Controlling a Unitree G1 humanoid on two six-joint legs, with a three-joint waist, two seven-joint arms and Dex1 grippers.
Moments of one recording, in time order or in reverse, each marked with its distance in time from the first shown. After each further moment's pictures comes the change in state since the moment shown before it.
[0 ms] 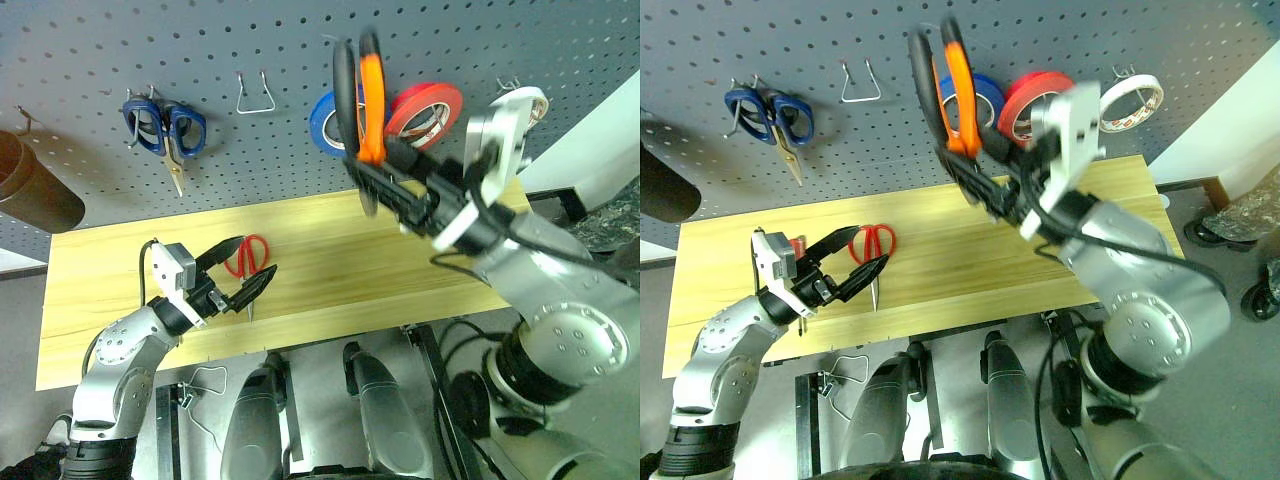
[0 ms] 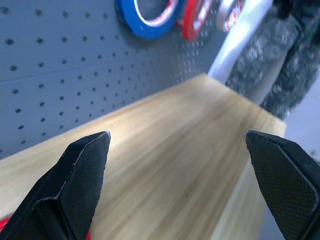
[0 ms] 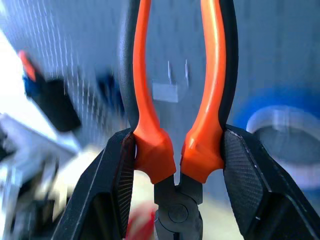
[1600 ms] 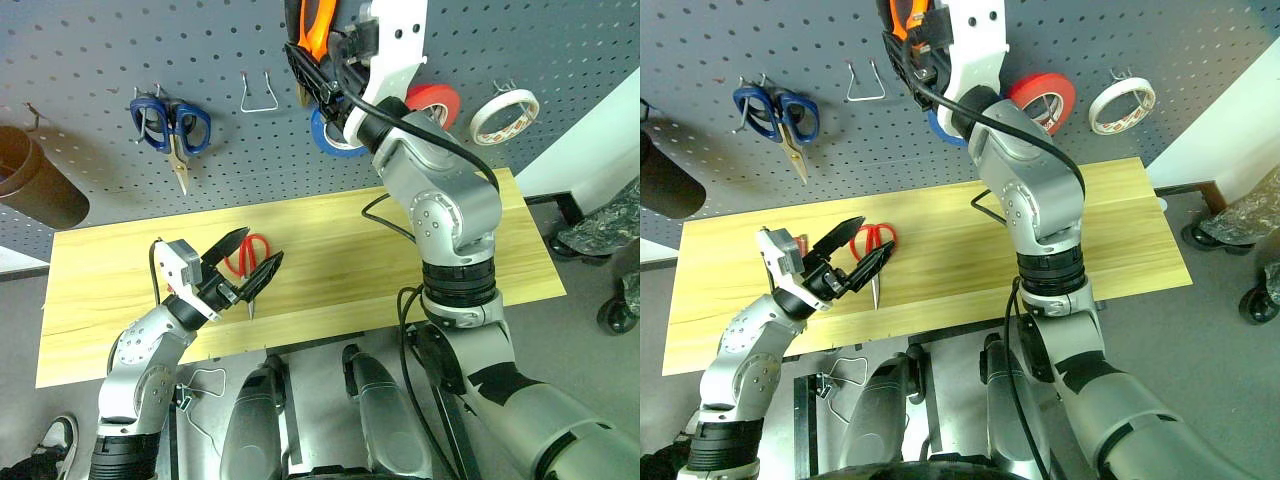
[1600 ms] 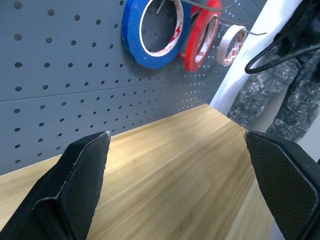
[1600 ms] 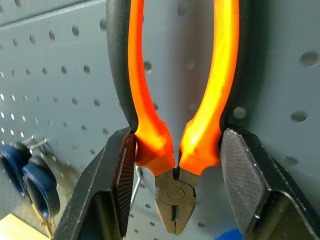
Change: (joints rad) left arm -0.007 -0.083 -0.041 0.022 -0.005 -0.061 0.043; right arm -0.268 0.064 0.287 0.673 -0.319 -0.625 -0.133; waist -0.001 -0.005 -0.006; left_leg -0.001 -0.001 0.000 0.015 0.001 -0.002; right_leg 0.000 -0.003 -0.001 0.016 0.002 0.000
